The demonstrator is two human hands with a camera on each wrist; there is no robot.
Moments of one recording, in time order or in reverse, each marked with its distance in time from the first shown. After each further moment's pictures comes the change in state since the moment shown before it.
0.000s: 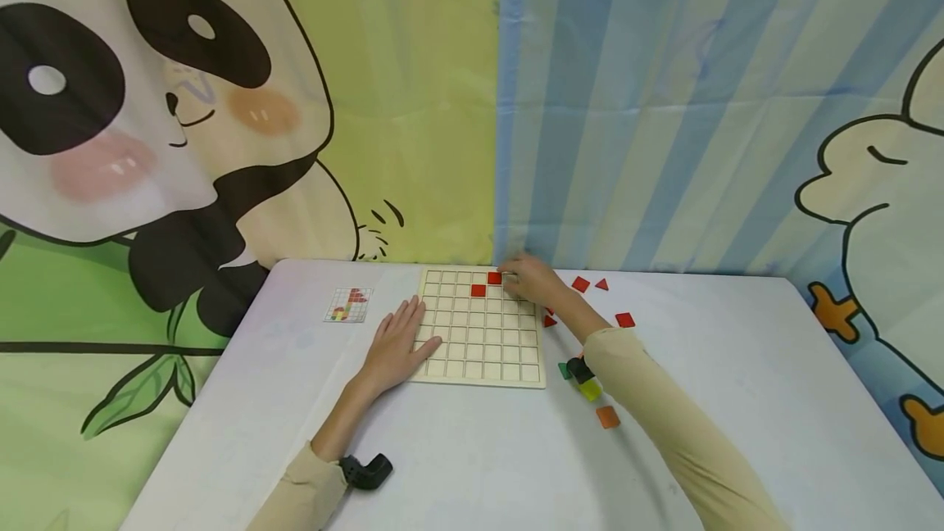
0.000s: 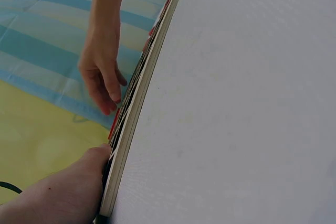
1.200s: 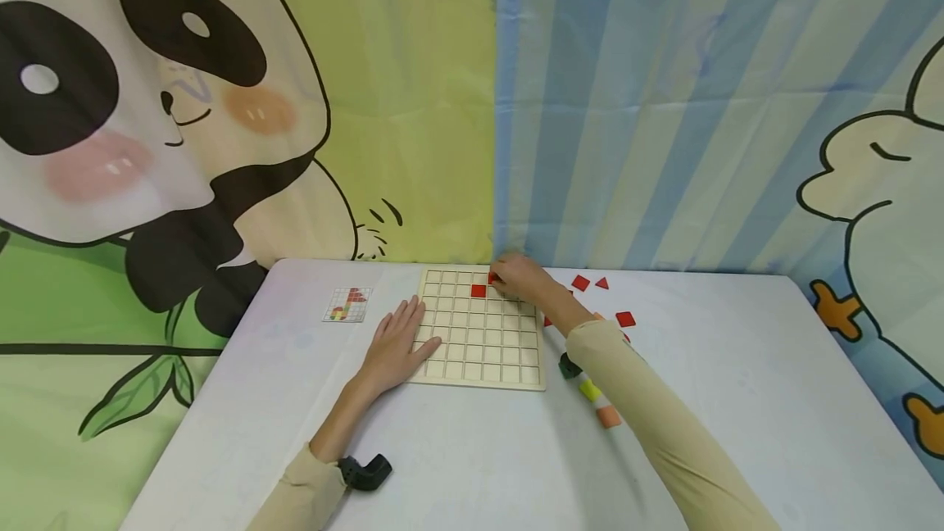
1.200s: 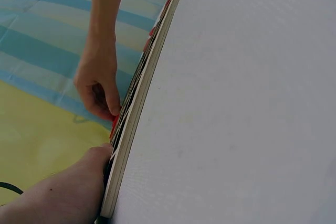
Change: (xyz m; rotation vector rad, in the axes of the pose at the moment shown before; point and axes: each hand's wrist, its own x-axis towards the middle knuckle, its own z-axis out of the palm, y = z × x) left_hand 0.000 0.001 0.000 0.019 -0.020 -0.002; right_hand 0.018 -0.007 0.005 -0.311 0.023 -0.250
